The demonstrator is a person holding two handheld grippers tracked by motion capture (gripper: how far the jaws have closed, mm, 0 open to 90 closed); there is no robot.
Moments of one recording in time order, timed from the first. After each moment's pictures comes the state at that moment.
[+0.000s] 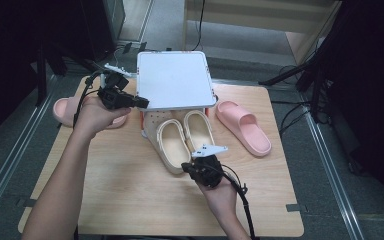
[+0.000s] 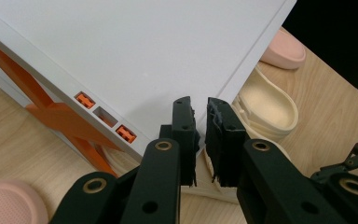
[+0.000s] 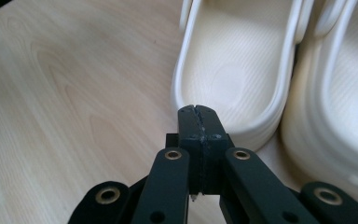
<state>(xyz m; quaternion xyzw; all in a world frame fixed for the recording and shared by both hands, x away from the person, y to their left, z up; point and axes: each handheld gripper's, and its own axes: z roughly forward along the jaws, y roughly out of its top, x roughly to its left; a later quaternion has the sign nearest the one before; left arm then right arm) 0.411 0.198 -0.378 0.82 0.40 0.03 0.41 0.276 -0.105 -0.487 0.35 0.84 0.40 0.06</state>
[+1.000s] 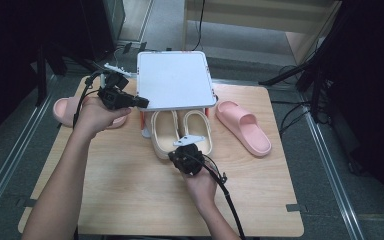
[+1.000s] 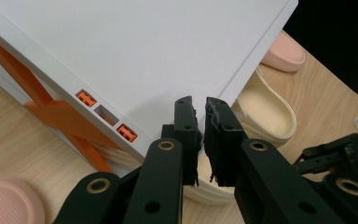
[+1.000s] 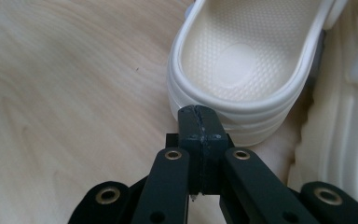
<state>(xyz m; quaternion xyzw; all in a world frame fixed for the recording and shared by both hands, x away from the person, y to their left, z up) 0.411 0.199 -0.378 0.81 0.41 0.03 0.41 0.314 -0.051 -0.499 0.36 0.85 0.38 0.10</state>
